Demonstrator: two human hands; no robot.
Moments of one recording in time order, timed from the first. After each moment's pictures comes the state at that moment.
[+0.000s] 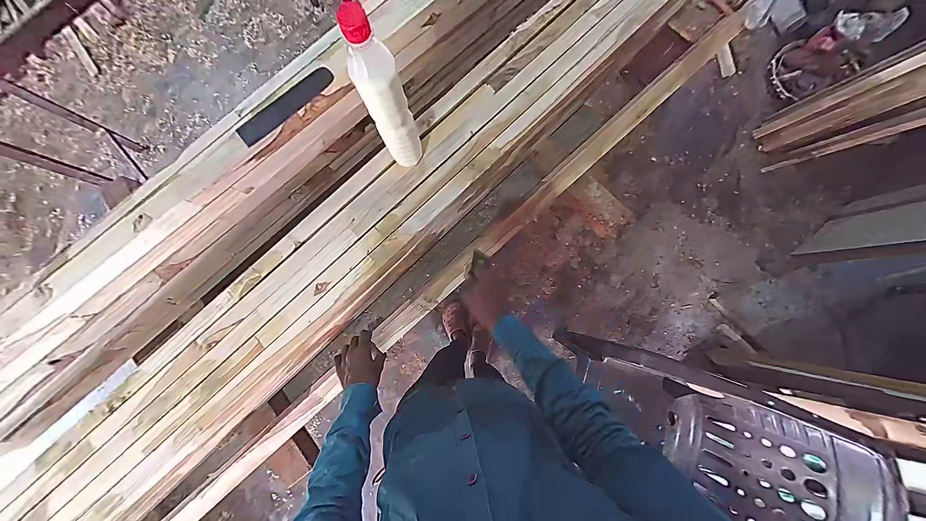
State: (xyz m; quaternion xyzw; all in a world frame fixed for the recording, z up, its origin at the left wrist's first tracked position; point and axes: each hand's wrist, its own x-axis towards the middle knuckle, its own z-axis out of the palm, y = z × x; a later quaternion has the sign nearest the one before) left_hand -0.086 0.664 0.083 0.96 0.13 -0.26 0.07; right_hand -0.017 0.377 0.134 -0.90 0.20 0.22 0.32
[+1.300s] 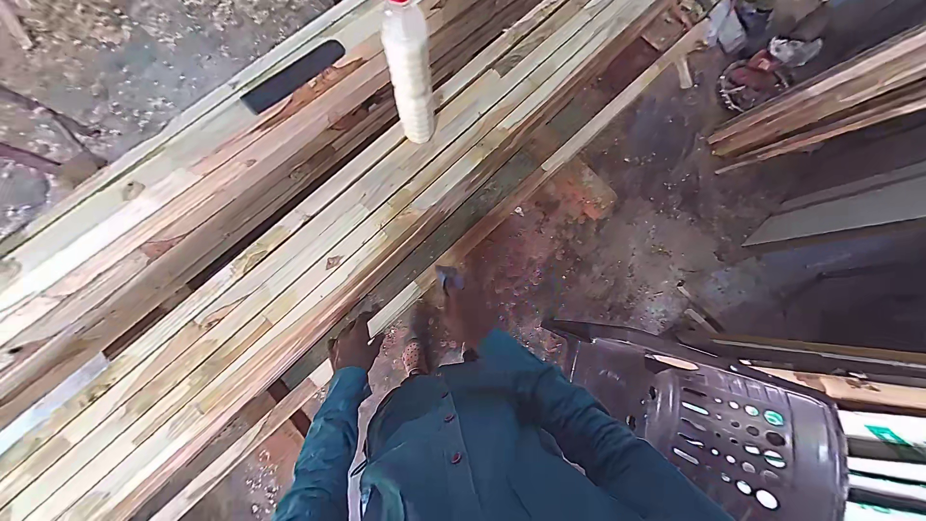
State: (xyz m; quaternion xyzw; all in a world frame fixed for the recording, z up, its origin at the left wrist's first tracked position) left_hand -0.089 0.708 0.088 0.95 0.08 -0.28 0.12; right_hand -0.079 0.456 0.162 -0.92 0.09 0.28 0.27
